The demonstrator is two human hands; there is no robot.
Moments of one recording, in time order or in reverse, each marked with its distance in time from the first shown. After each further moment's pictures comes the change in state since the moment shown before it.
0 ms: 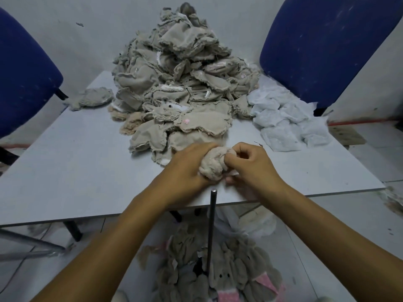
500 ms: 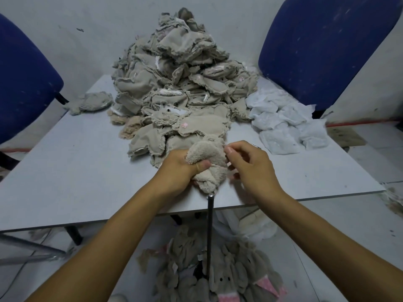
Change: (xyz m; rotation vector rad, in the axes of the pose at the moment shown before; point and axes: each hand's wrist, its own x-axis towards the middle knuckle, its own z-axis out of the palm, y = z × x) left_hand 0.008 -0.005 0.006 -0.630 0.159 -0.362; right_hand 0.002 0.005 -0.005 -0.206 0.093 -0.226
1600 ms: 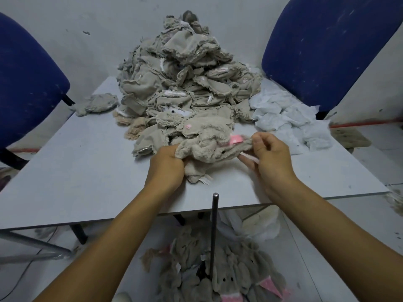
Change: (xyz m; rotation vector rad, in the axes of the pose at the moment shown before) left_hand 0.003 -0.008 -0.021 0.343 0.298 0.009; right_hand 0.017 -0.003 -0.010 0.567 0.173 0.256
